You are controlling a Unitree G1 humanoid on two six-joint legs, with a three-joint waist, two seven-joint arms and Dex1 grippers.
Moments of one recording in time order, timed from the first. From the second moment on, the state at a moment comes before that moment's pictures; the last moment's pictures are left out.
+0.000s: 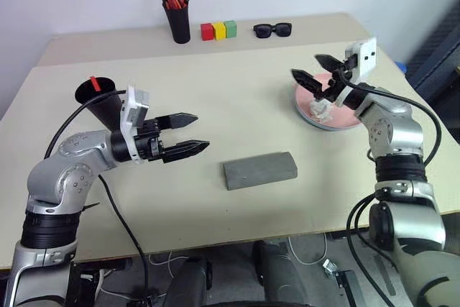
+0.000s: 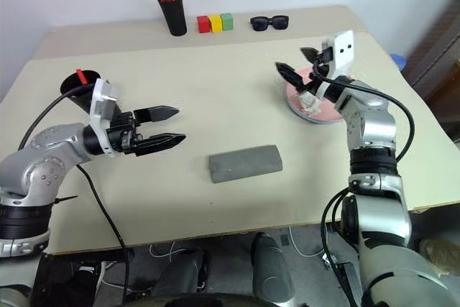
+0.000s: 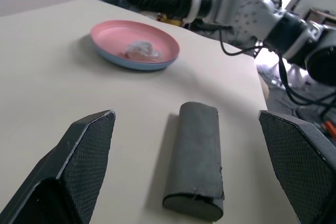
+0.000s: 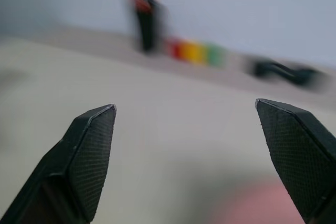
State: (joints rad) left arm -0.37 0.67 0.16 -0.22 -0.76 0.68 -1.04; right arm -0.75 -0.48 -0.17 0.33 0.40 0.29 0.88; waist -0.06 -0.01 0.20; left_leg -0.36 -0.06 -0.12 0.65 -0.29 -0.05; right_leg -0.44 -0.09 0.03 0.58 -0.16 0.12
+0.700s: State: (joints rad) left arm 0.03 0.69 0.39 -0.28 -0.81 0.54 -1.14; right arm -0.29 -0.78 -0.08 -0.26 0.55 0.41 1.17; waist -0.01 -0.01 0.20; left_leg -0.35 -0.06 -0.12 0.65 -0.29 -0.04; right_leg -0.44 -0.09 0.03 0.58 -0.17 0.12
